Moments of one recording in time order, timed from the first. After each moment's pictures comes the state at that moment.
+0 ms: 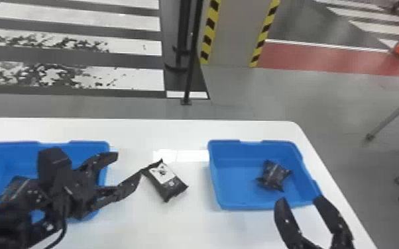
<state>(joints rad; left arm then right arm) 0.14 0.17 -0.11 -1.77 -0.04 0.24 -0.65 0.86 0.00 -0.19 -2.11 -0.35 -0.31 0.34</state>
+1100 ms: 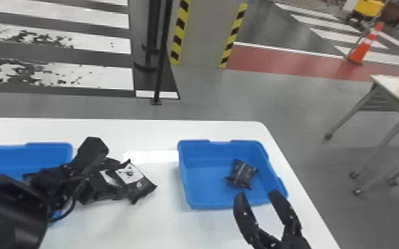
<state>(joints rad) -0.27 0.12 -0.37 -1.23 -0.23 0.26 -0.66 0.80 0.00 -0.15 -2.06 -0.38 -0.31 0.35</state>
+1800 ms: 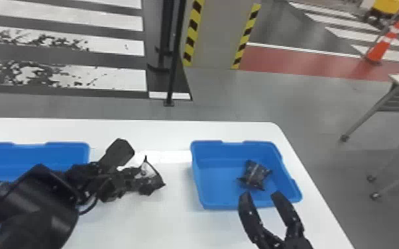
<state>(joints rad) -0.33 0.10 -0.48 -1.12 -0.27 0.32 -0.64 0.78 0.00 -0.12 -2.02 -0.44 -0.31 0.36</state>
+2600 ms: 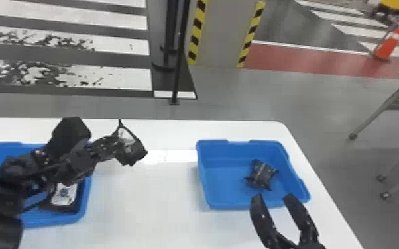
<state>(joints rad) -0.03 0.18 -0.16 -1.74 -0.38 0.29 -0.71 0.82 0.00 -0.12 -2.06 -0.45 -0.31 0.36</state>
